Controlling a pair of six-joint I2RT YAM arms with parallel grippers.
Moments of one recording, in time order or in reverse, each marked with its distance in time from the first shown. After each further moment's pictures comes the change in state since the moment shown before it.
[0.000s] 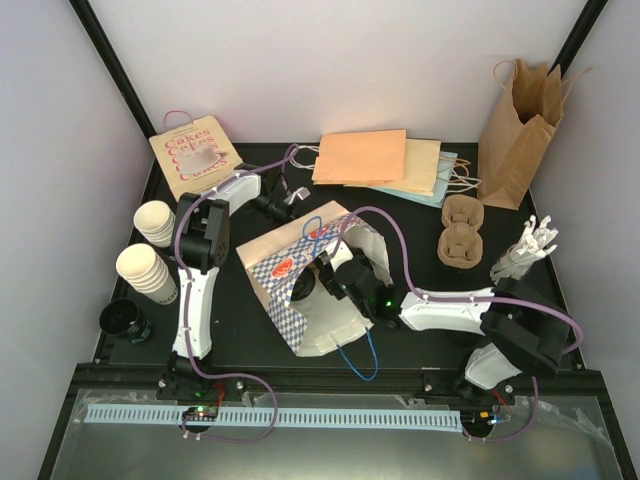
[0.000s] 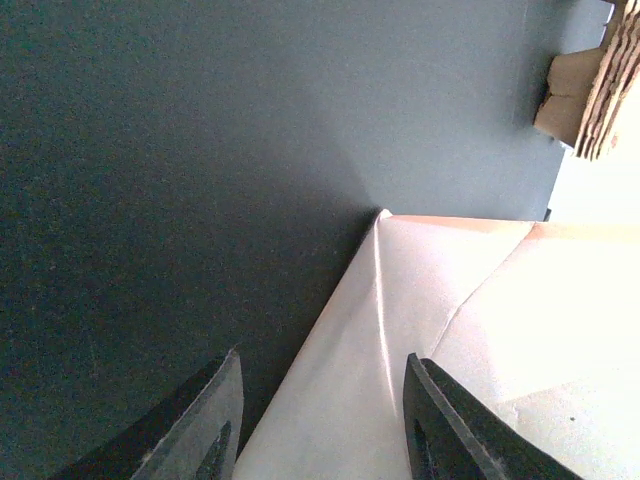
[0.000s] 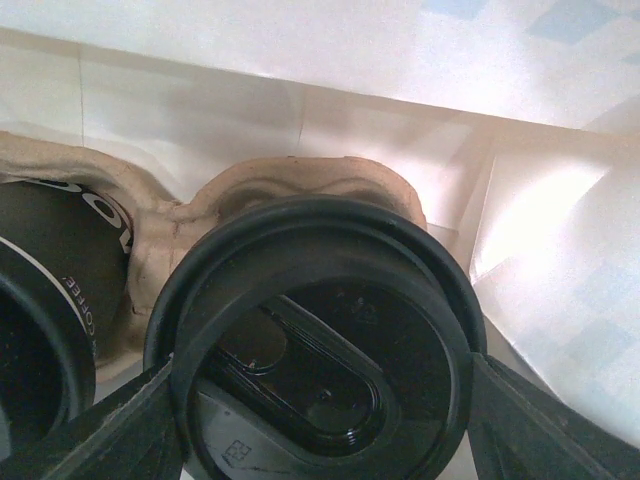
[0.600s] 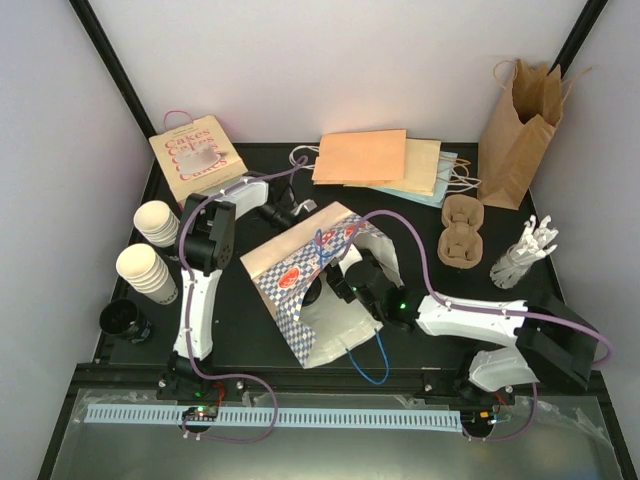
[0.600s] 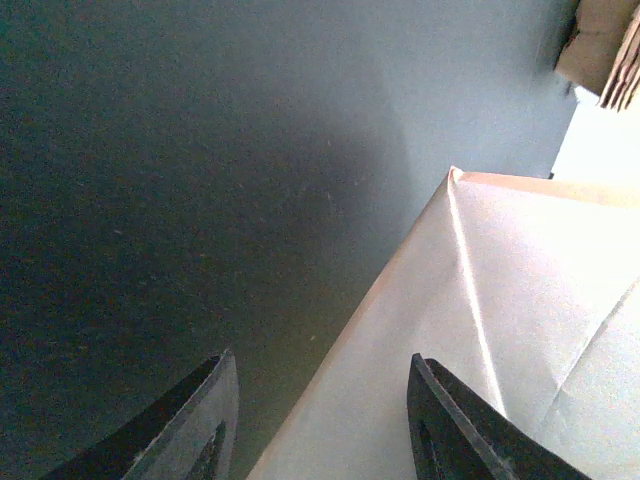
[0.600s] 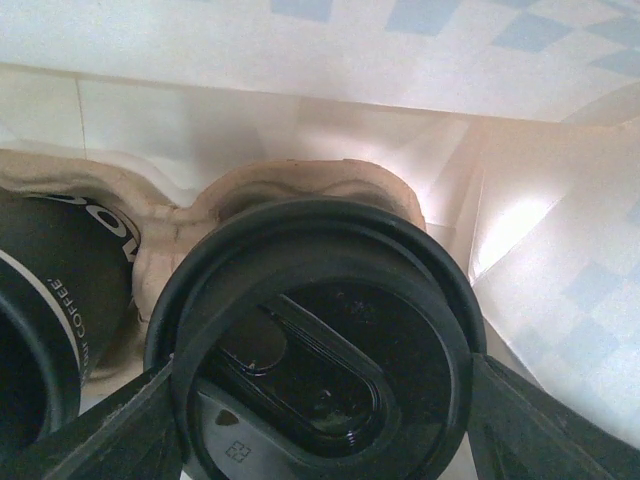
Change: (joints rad) left arm -0.036 -0.006 -0.066 -0.011 0.026 0.006; right arm 0.006 -0.144 -0.019 -0.123 -0.012 -0.024
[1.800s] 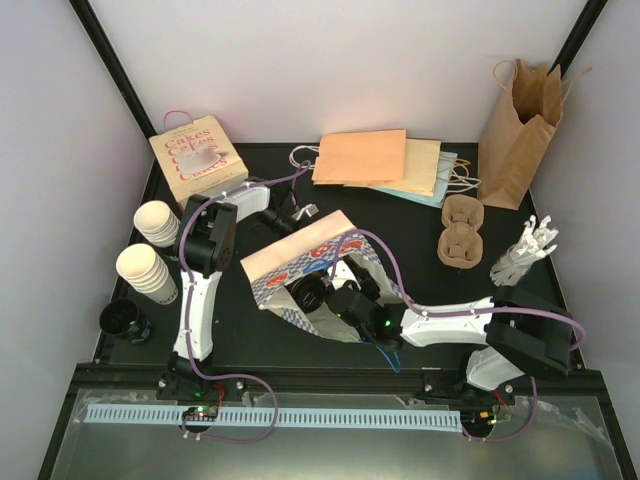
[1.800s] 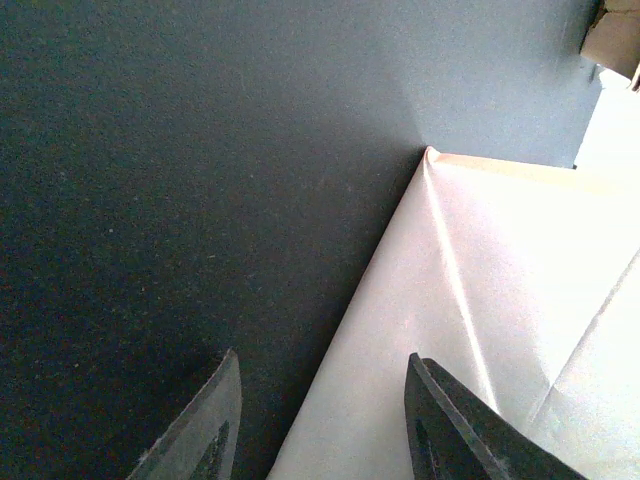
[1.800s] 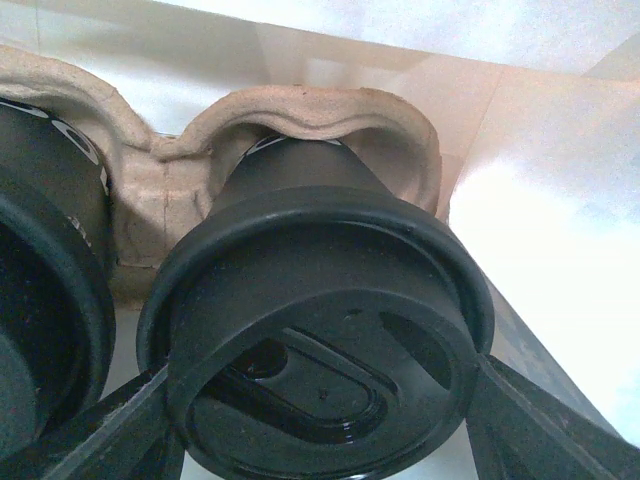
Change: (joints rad) left arm -0.029 -0.029 -0.091 0.079 -0.016 0.012; right arm 0.144 0.116 -0.041 -0.015 0.211 0.131
